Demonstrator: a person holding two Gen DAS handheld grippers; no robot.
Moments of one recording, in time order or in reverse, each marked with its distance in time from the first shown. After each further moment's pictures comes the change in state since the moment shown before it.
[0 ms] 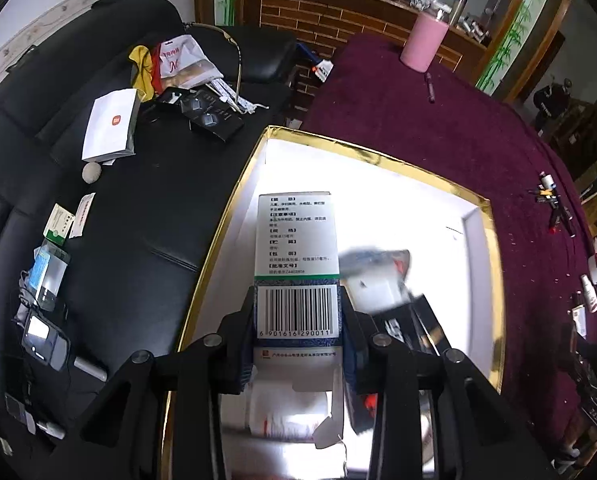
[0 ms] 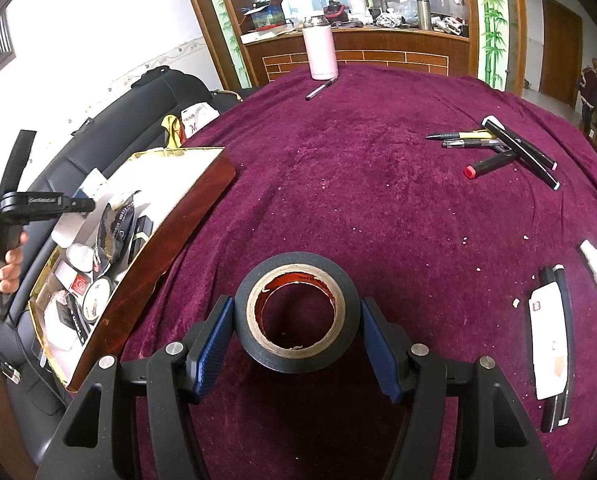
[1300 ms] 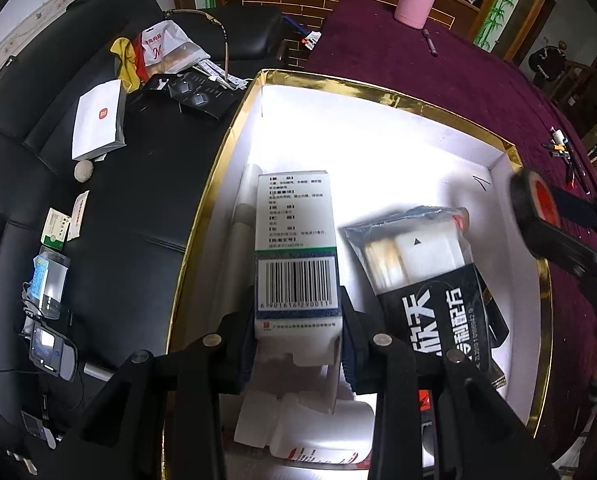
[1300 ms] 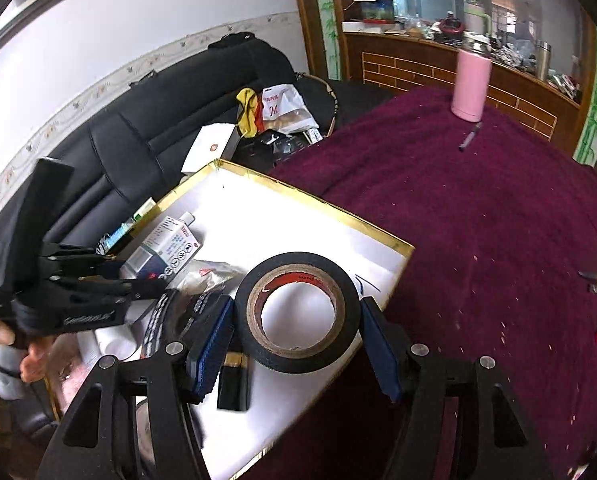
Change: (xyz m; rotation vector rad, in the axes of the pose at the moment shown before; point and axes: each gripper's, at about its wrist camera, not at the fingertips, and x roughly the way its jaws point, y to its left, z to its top) left arm 0.030 0.007 -0.019 0.089 0.074 0.017; right arm 0.114 0.142 0.106 -0.282 0.051 0.138
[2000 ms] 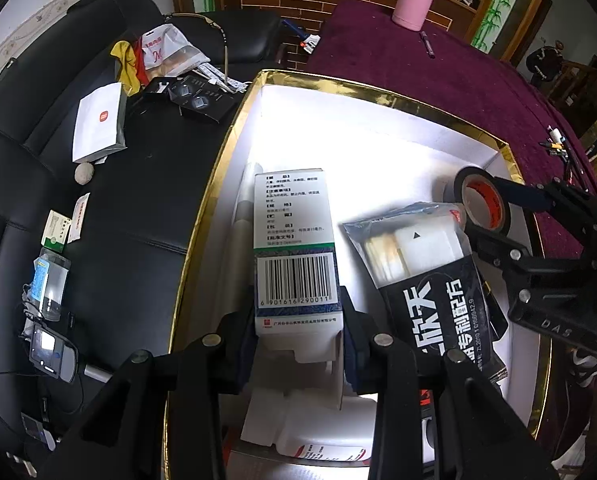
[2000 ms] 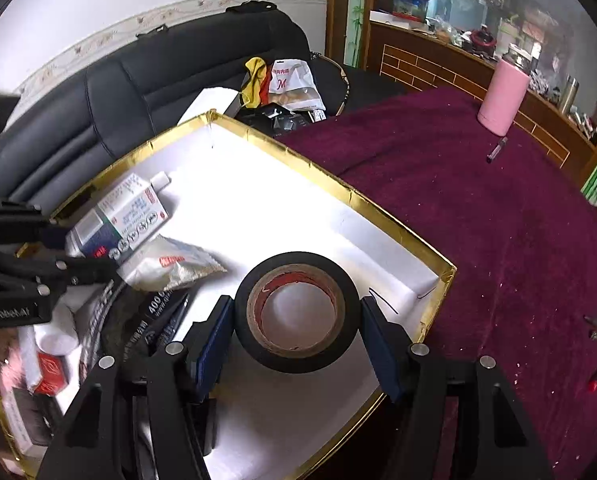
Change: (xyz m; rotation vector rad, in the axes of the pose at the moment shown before) left arm -0.003 0.000 -0.002 -0.003 -0.014 0.006; right arm 0.044 0.011 -0.004 -0.147 0.075 -0.077
